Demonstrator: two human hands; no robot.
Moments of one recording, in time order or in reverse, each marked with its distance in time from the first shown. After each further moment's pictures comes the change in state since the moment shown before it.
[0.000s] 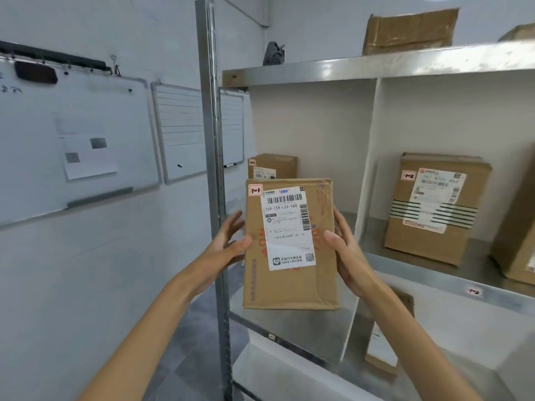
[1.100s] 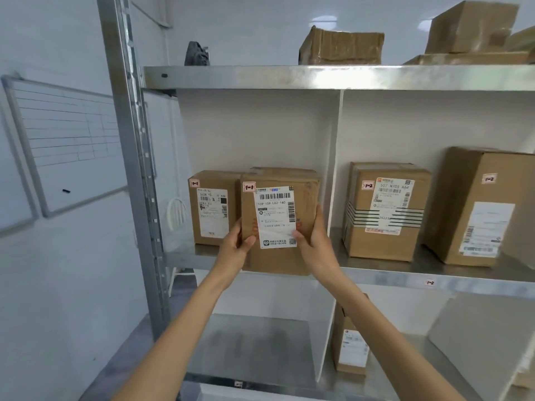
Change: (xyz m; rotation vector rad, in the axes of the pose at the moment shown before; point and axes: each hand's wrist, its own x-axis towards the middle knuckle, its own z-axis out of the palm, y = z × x) left_hand 0.168 -0.042 0.029 0.034 -0.020 0.180; right_hand 0.081 0.014 0.009 -0.692 0.594 -0.053
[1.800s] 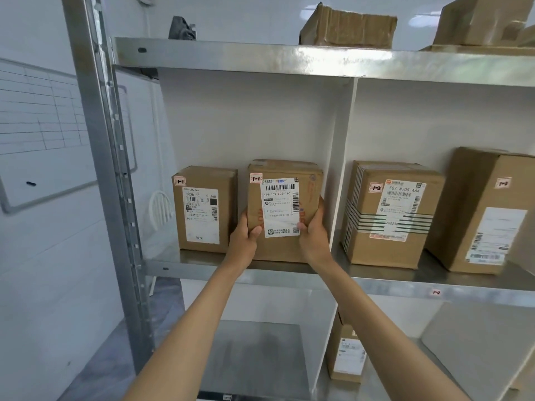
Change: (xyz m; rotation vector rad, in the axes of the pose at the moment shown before) left_hand 0.063 -0.018 0.031 0.137 -0.006 -0.015; right_hand 0.066 0.029 0.015 0.079 0.137 0.066
